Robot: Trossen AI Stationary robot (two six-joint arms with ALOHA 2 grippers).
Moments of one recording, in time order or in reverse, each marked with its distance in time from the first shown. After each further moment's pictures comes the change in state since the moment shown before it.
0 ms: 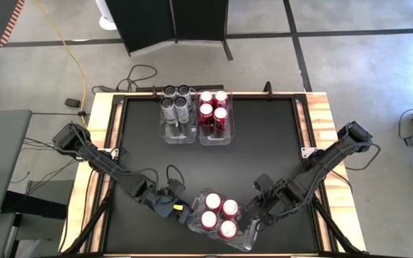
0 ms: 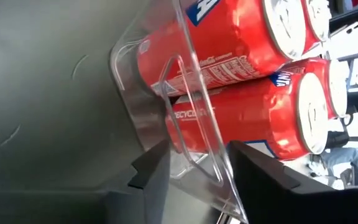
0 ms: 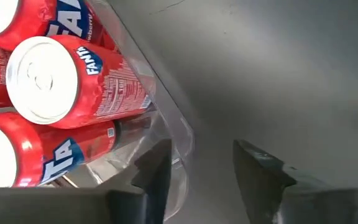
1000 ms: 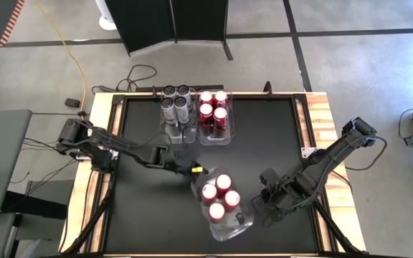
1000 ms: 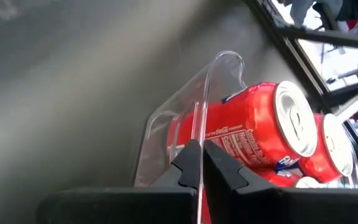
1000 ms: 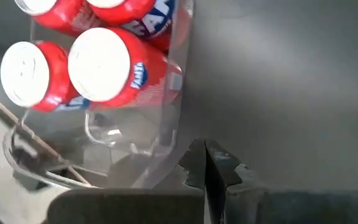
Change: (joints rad) left arm 0.445 0.005 -0.003 0.153 0.197 0.470; right arm -0.017 -0.087 0.001 -0.044 0.057 0.014
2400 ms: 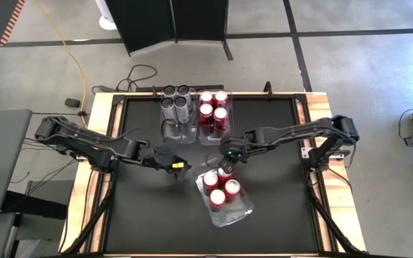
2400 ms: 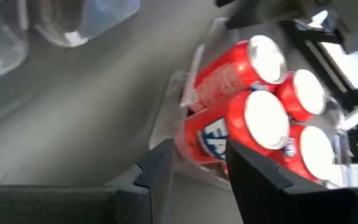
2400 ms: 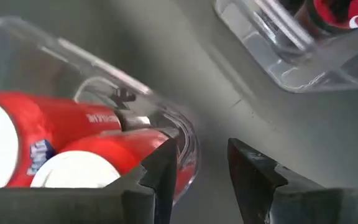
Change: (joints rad) left arm -0.077 -0.304 -0.015 -0.426 -0.159 -0.057; right arm -0.612 0.177 0.000 0.317 -0.175 -0.974
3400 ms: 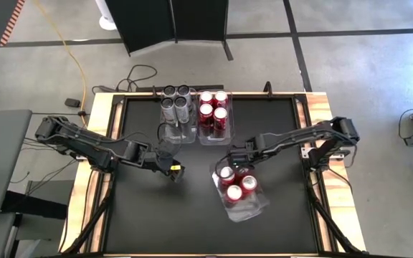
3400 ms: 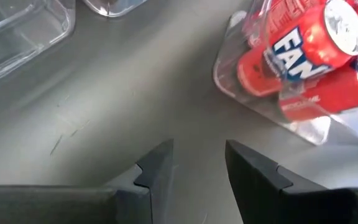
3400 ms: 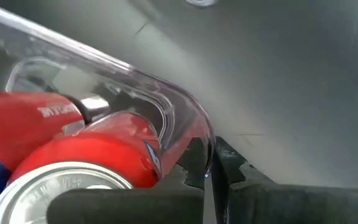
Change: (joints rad) left arm -0.021 0.001 -0.011 -0.143 -0.022 -0.024; right arm 0.055 -0.014 -0.046 -0.343 0.155 0.223
